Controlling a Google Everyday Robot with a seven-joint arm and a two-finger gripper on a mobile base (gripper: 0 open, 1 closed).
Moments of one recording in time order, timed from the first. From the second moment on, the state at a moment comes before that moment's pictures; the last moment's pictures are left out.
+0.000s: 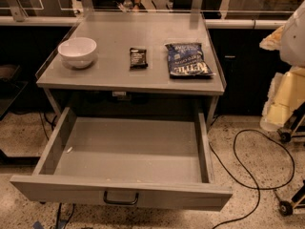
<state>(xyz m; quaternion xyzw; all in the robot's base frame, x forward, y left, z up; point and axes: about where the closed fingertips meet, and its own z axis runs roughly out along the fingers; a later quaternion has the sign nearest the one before) 0.438 -0.216 0.979 -0.60 0.78 -0.04 0.16</state>
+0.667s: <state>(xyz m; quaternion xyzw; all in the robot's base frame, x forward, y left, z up) 0.473 -0.208 0.983 -0.61 0.77 -0.06 0.16</state>
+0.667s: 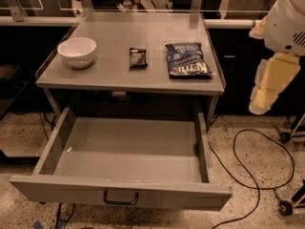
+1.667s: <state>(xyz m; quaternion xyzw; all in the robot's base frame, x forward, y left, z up) 0.558 -0.193 0.944 -0.63 0.76 -0.05 0.15</state>
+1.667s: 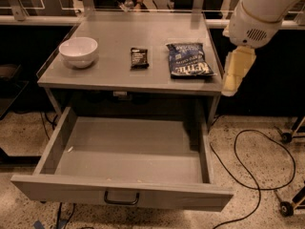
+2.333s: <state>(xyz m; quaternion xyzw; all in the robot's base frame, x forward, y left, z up) 0.596 -0.180 0.936 -0.64 0.75 -0.05 0.15</state>
